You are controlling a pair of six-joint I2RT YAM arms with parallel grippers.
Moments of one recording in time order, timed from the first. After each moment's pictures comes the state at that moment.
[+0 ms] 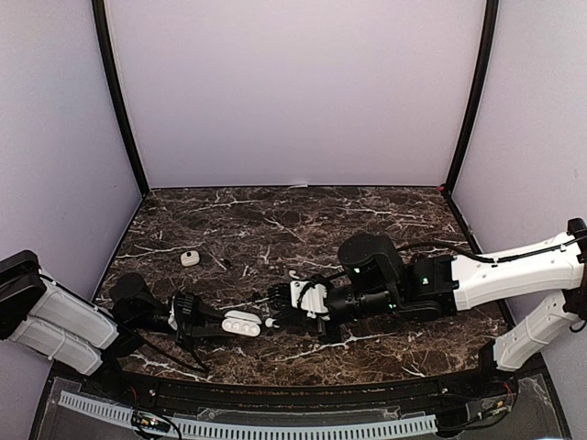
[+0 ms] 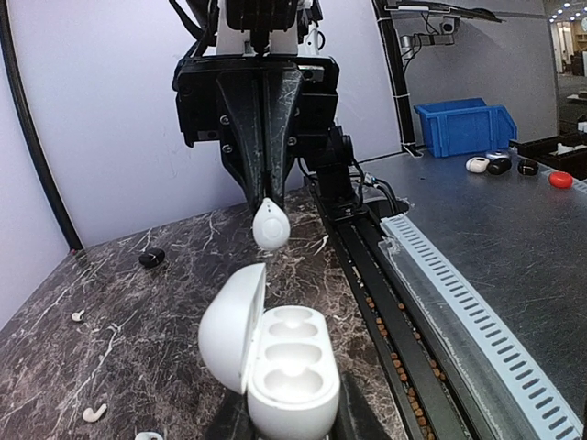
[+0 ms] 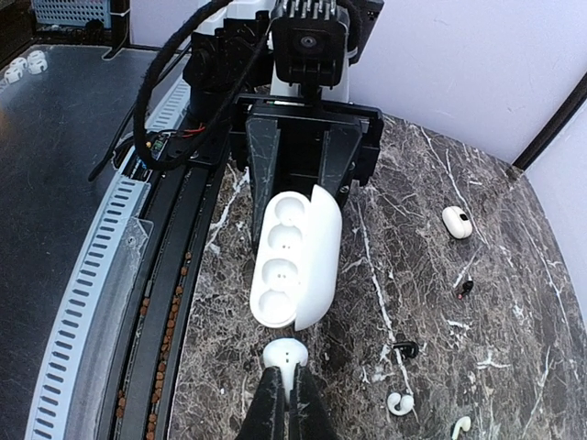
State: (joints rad) left arm -0.76 1.30 0.06 1.24 0.88 0.23; right arm 1.29 1.42 0.94 -0.01 -0.23 -0.41
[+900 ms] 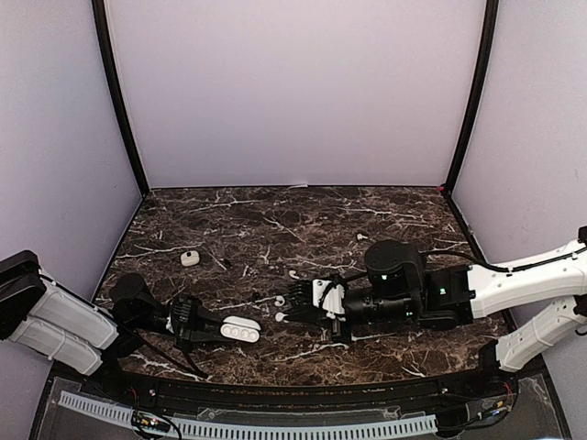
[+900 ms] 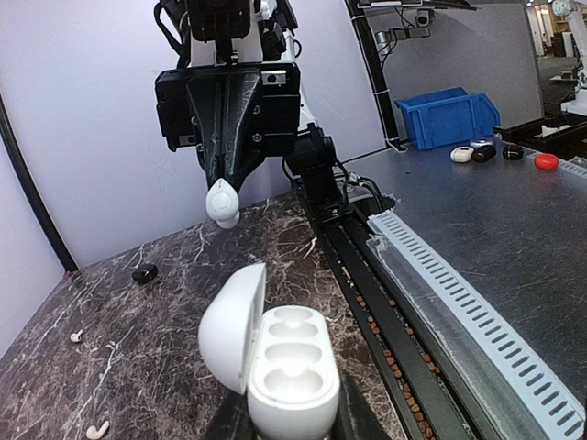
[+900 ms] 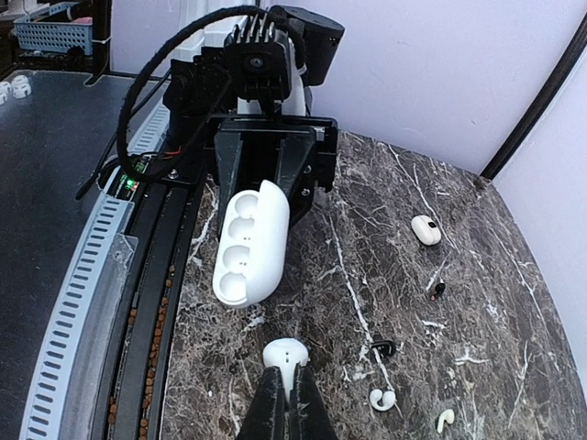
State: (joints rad) left arm -0.77 1.30 0.06 1.24 0.92 0.30; right arm 1.29 1.31 0.80 0.13 -0.17 -0.38
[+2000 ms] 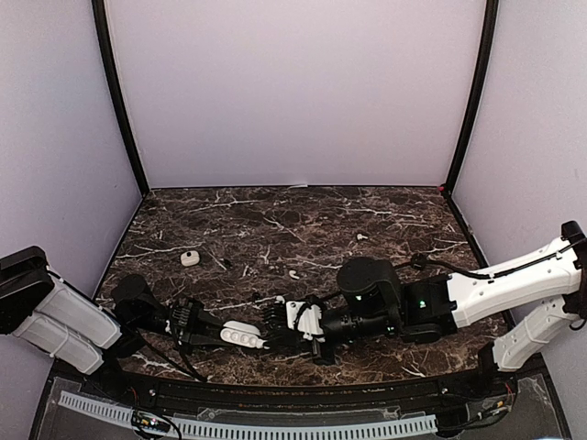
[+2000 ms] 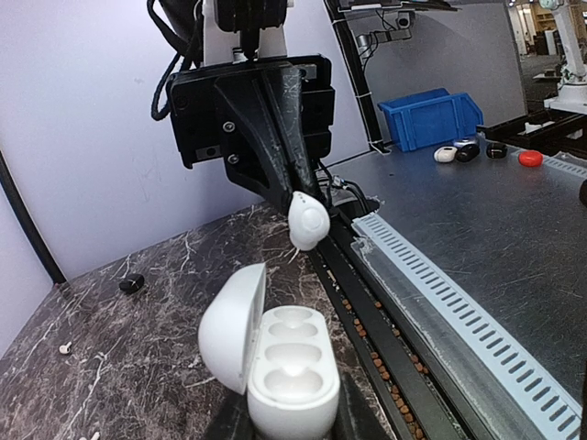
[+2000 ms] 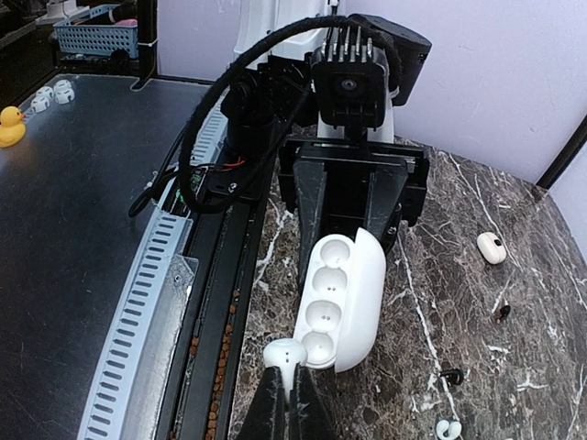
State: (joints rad) left arm -0.77 1.35 0.06 1.30 0.97 0.31; right arm 1.39 1.43 0.88 0.13 -0.20 -0.31
